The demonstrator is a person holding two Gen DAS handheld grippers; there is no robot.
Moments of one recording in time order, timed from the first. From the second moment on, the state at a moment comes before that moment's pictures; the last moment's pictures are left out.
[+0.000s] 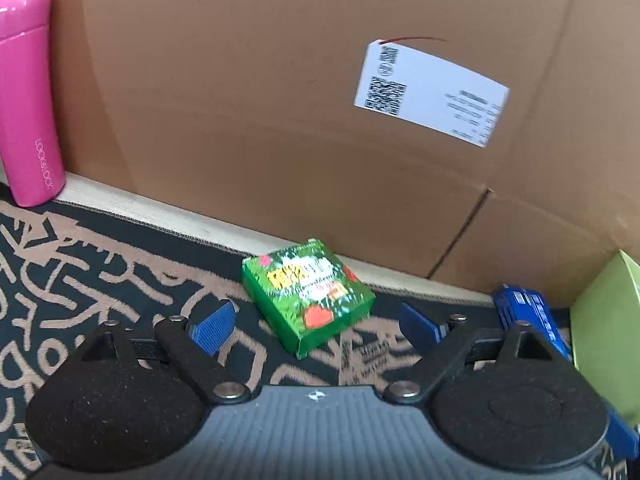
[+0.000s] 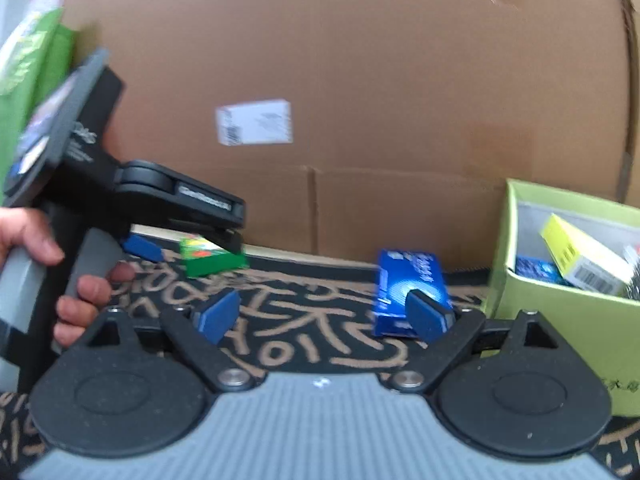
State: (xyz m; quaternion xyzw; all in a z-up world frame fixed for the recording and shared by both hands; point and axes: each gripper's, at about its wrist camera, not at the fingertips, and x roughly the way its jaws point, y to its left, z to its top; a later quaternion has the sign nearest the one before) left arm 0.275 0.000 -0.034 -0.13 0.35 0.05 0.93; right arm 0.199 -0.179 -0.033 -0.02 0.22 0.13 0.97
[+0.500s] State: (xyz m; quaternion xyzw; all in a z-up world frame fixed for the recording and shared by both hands) left arm 0.288 -0.015 -0.055 -0.02 0.32 0.06 0.94; right arm 0.198 -0.198 -0.037 0.02 0.23 0.02 0.97
